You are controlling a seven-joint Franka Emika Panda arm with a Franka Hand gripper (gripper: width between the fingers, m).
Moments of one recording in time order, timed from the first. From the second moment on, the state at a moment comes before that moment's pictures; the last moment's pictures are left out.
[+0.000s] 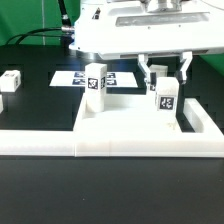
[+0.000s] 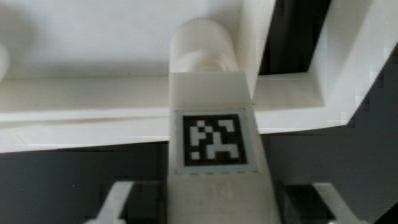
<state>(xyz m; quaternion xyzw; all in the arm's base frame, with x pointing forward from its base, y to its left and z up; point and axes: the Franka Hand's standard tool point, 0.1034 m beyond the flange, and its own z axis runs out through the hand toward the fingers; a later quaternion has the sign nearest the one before) 0.611 0.079 0.092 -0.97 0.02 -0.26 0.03</state>
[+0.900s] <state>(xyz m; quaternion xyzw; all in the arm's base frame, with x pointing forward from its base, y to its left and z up) 0.611 0.079 0.092 -0.97 0.02 -0.26 0.03</state>
